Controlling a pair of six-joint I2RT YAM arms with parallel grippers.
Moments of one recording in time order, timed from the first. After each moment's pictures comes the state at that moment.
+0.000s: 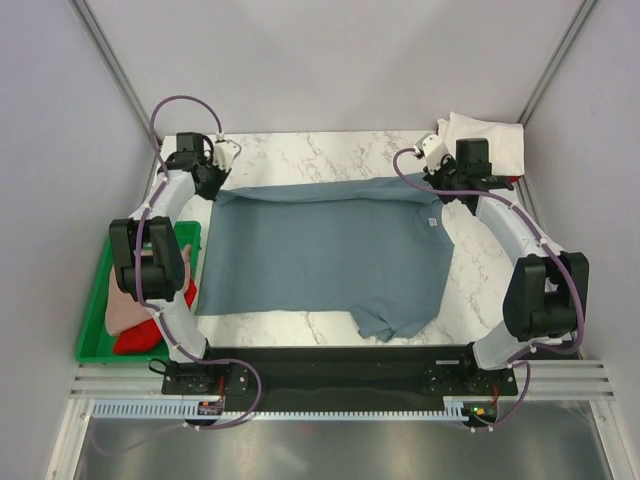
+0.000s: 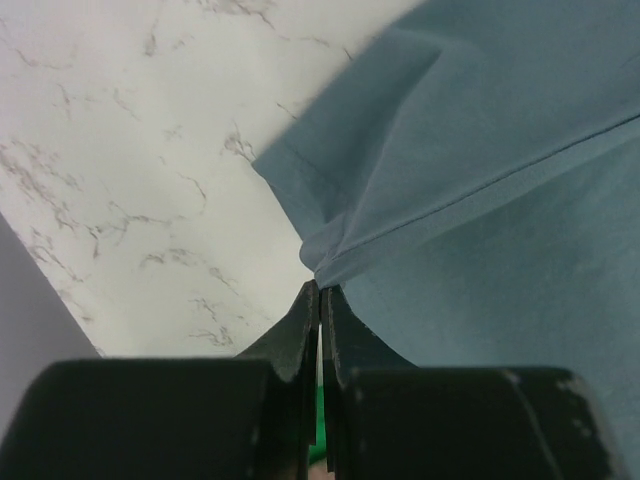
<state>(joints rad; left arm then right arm) 0.04 1.88 1.50 -0.52 0.11 0.60 0.08 1.60 1.27 -0.37 -0.17 -0.62</state>
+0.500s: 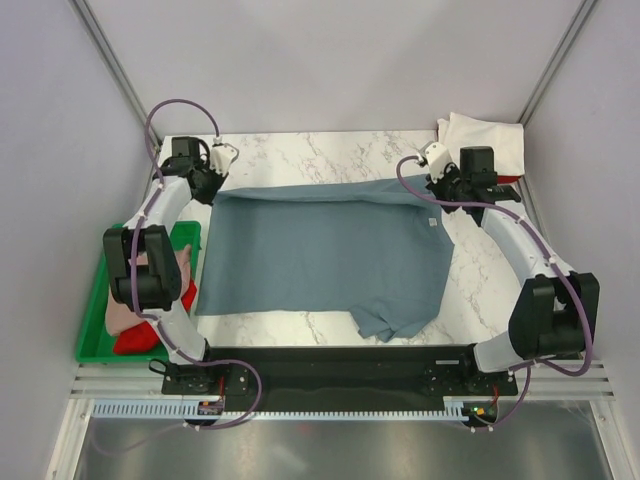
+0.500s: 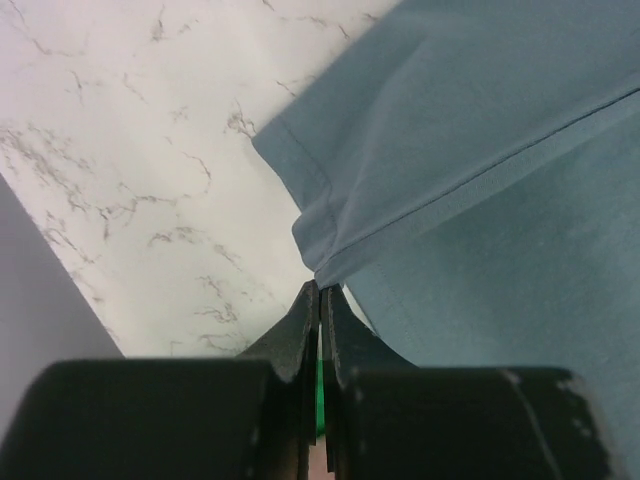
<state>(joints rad) 0.06 1.81 1.41 -0.51 0.12 0.62 0.08 1.49 1.18 -0.42 -0.19 -0.60</state>
